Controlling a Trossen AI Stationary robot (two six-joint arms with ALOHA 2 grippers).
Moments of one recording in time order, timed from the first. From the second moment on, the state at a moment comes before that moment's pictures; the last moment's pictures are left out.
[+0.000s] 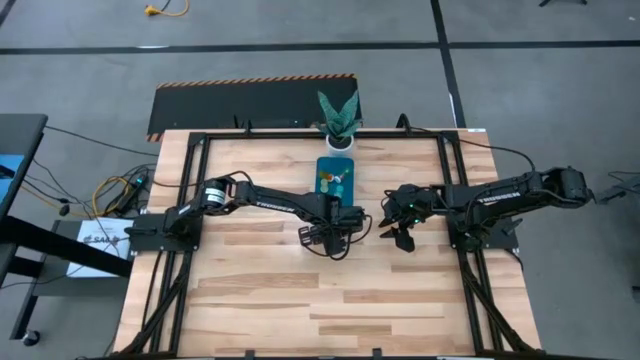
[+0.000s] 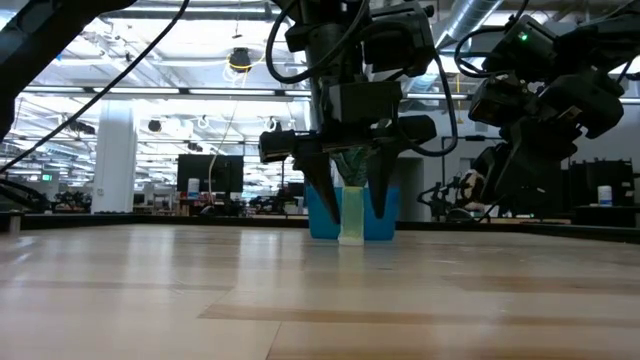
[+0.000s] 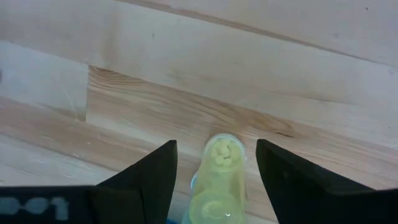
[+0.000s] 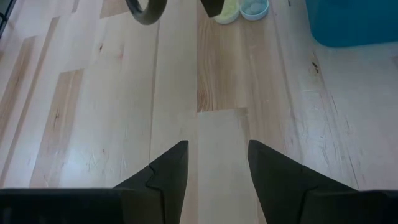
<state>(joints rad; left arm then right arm) -0.04 2.26 1.86 -0.93 0.01 1.30 -0.09 1.12 0.38 -0.11 -0.29 0.06</state>
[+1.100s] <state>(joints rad) -0.05 2.26 1.86 -0.92 0.01 1.18 -0.09 1.12 0.38 -0.11 -0.29 0.06</state>
